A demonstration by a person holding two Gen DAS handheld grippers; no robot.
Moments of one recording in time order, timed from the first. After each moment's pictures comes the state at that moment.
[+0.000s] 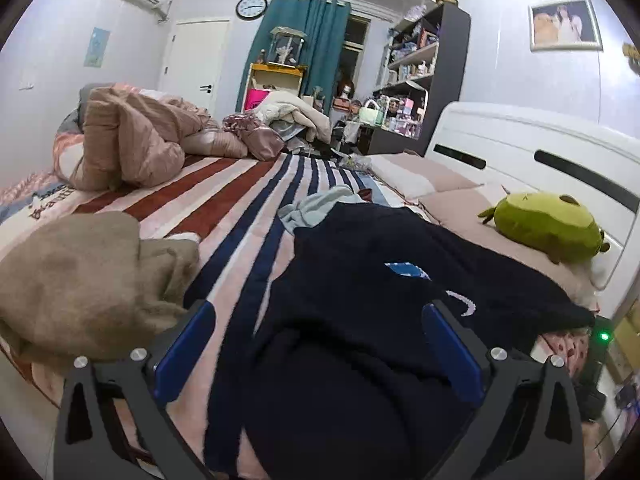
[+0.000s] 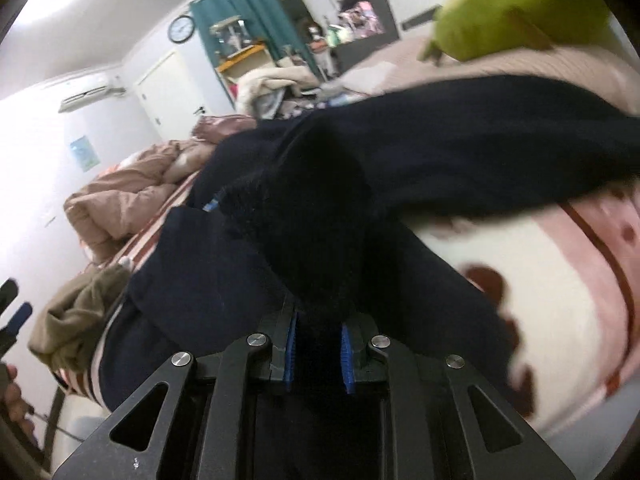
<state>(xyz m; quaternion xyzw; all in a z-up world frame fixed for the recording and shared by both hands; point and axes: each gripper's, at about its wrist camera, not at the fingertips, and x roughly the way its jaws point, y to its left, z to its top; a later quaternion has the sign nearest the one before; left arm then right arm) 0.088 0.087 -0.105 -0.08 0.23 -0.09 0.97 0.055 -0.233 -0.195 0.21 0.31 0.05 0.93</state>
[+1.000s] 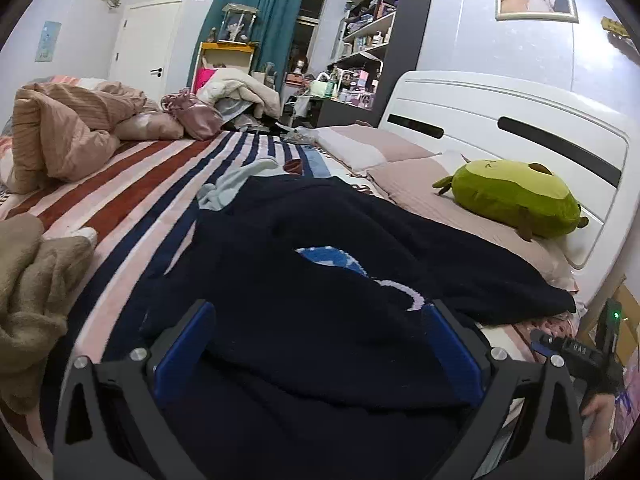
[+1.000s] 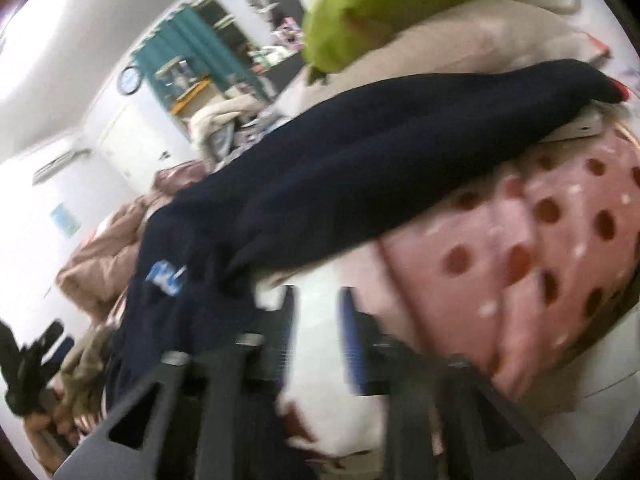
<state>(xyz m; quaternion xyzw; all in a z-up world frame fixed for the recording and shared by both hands) 0.128 0.002 -0.115 -0.07 0.26 -0.17 0.95 0.029 -0.385 -0.194 0.31 0.30 -0.02 0.90</state>
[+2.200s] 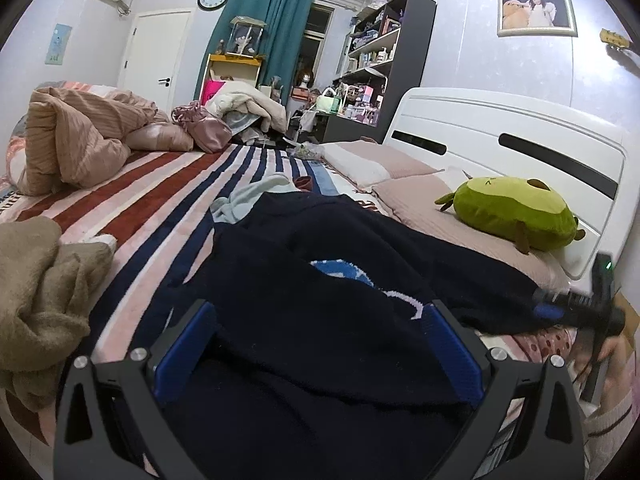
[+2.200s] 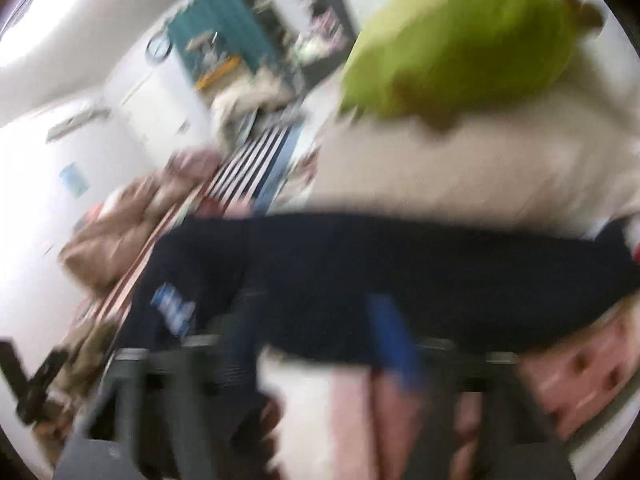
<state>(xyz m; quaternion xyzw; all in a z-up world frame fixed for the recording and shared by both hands) 0.110 0.027 -0.107 -0.08 0.24 -0.16 0.95 0.096 -0.392 -0.139 0.24 0.34 0.07 0.91</state>
